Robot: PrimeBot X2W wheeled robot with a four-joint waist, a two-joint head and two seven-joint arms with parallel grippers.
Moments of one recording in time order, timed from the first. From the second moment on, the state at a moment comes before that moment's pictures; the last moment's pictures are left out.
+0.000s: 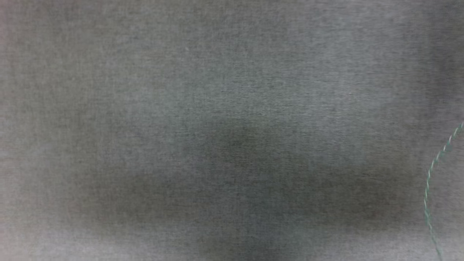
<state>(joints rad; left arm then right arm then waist) -2.06 0.30 -0.61 1.14 -0.57 -0.11 -0.25 -1.70 -0.18 -0.05 0.88 -0.02 0.13 -0.26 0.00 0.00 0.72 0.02</state>
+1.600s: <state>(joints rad) -0.22 0.59 -0.80 0.32 -0.95 0.22 -0.23 0.03 -0.56 0.19 0.11 0.83 0.13 0.32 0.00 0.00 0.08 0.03</state>
